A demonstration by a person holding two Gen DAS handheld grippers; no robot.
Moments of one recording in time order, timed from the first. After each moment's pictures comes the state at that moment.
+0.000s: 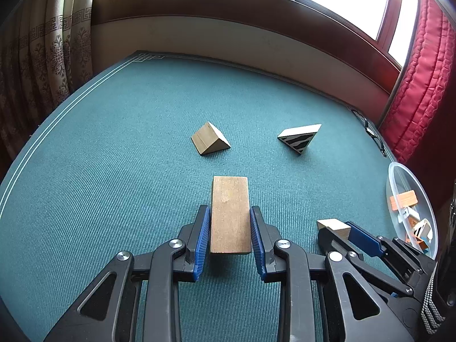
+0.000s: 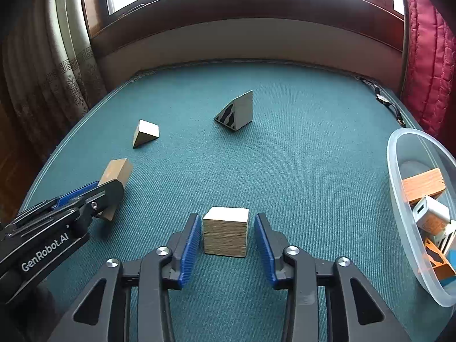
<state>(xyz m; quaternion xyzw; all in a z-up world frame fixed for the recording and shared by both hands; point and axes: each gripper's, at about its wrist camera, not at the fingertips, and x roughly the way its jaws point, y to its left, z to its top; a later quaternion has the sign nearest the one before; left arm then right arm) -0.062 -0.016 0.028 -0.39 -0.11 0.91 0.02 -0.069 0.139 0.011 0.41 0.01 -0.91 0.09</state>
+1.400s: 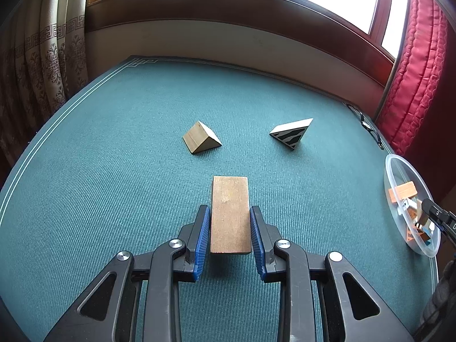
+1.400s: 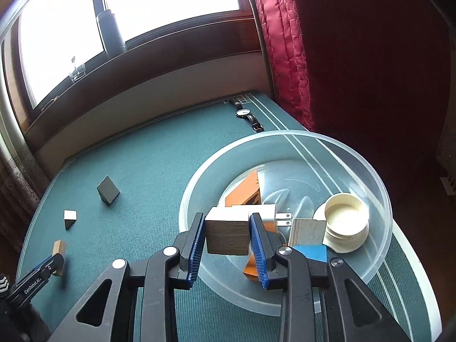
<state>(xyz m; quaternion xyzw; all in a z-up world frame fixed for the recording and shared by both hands) -0.059 -0.006 0.028 -0.39 -0.09 0.92 0.03 -0.034 0.300 0.046 0.33 -0.13 -0.93 -0.07</state>
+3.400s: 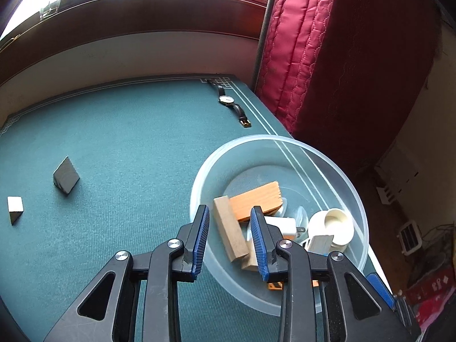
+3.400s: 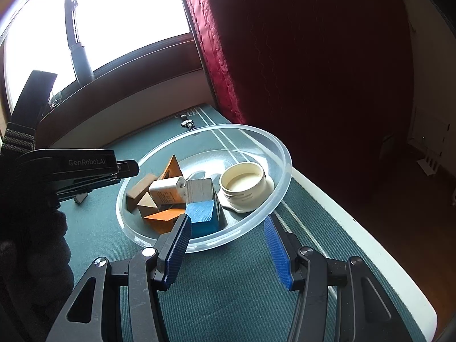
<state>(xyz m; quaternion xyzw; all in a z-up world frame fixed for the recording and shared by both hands) -0.101 0.234 0.067 -0.40 -0.01 0.89 0.22 0.055 0.355 0.030 0.28 -0.16 -0.94 -0.14</state>
